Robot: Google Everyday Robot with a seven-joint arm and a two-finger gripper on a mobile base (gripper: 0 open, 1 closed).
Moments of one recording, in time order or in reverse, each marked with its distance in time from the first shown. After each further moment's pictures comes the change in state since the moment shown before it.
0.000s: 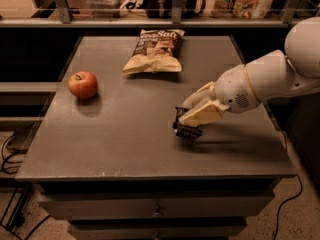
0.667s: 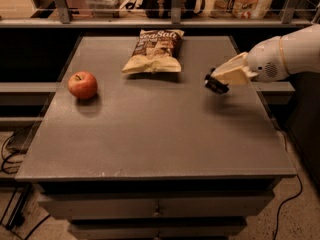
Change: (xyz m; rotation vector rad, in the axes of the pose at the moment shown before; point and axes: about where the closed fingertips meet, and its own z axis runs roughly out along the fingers) arm 0.008 -0.101 -0.073 0.205 -0.074 0.070
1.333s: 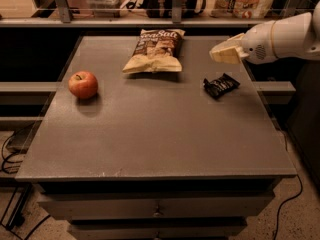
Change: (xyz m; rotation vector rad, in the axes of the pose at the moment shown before) arm -0.029 -0.069 0.010 0.144 -0.089 0.002
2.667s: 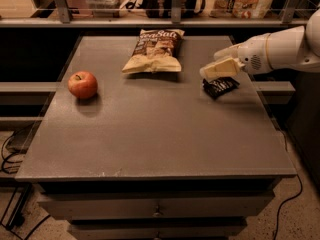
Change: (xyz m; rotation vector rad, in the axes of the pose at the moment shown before) arm 0.019 0.014 0.012 -0.008 0.008 0.081
